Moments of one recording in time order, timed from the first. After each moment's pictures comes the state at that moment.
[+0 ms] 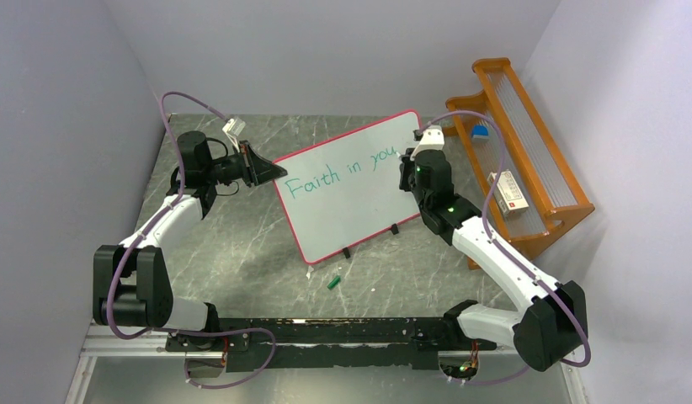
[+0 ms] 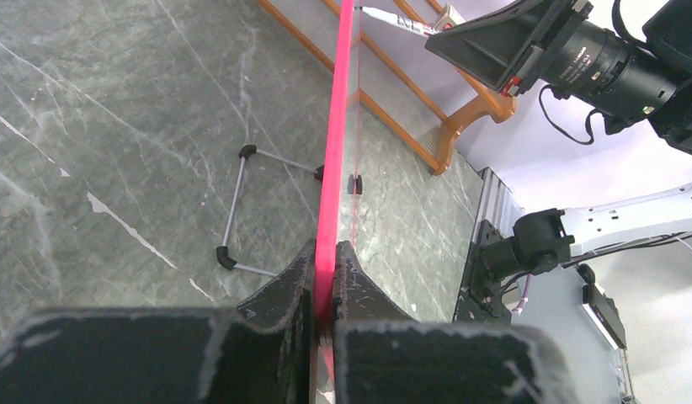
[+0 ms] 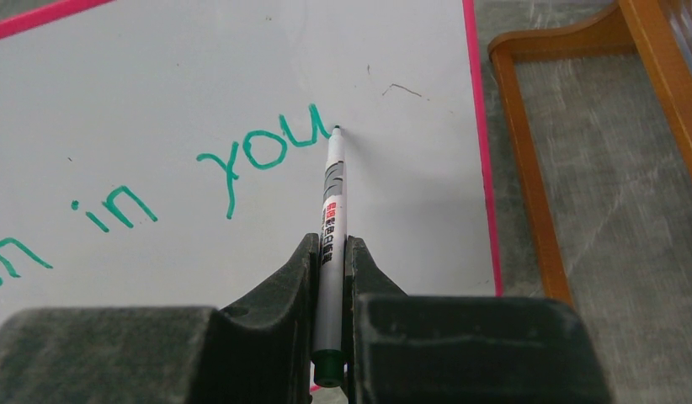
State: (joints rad) left arm -0.07 1.40 0.87 0.31 1.07 -0.45; right arm 0.49 1.17 0.90 -0.07 0.36 0.18
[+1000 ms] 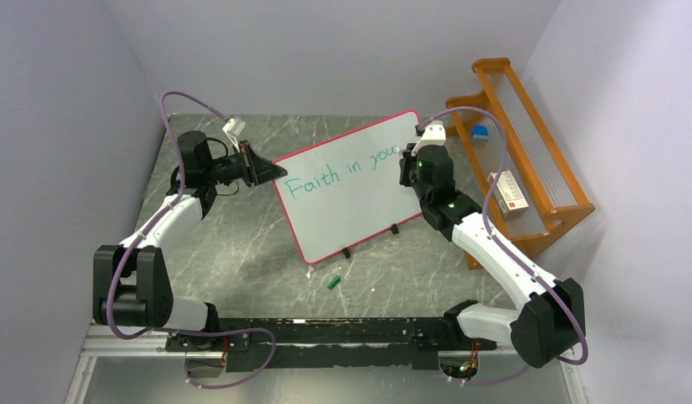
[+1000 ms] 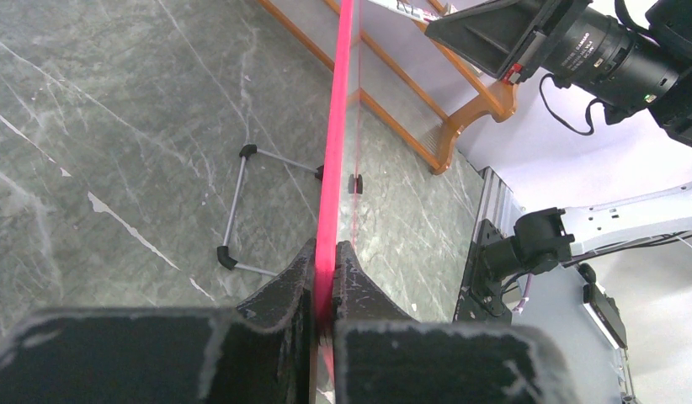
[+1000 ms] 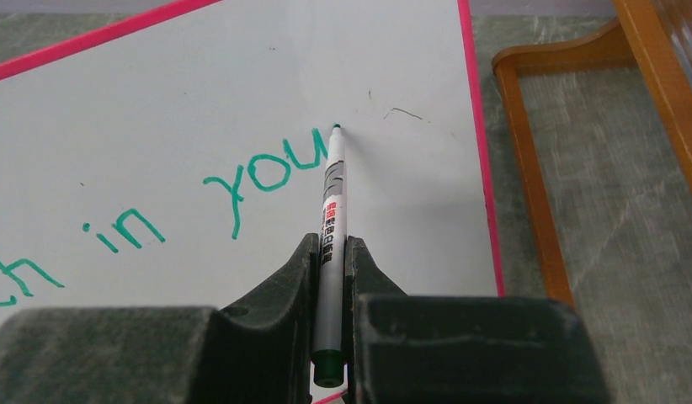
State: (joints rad) left arm -0.07 1.40 0.87 0.30 1.07 -0.44; right arm 0.46 1.20 0.93 -0.05 0.33 0.18
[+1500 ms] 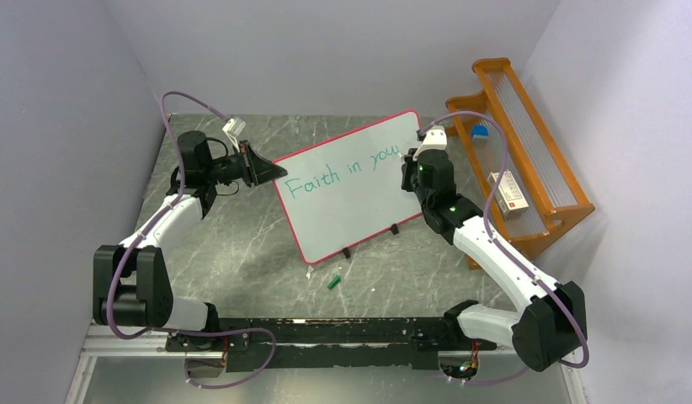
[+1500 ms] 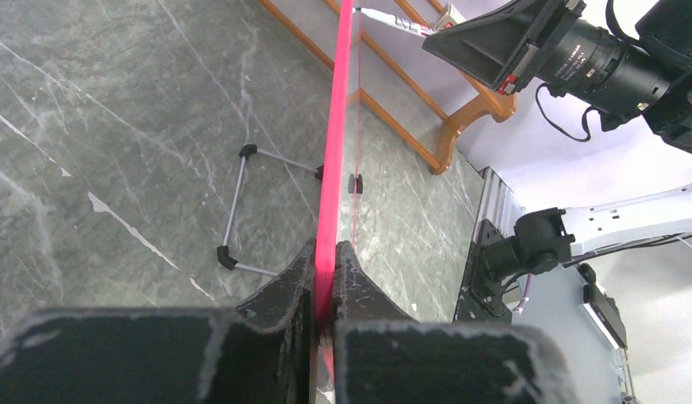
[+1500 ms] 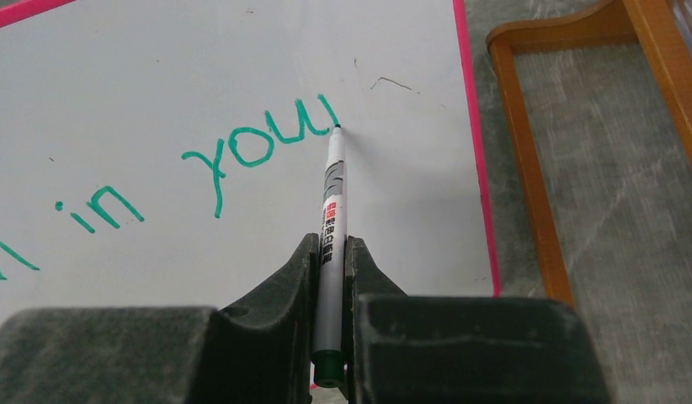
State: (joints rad) left arm -0.07 1.40 0.87 0.30 1.07 -0.44; right arm 0.46 1.17 0.89 -0.07 0.33 0.19
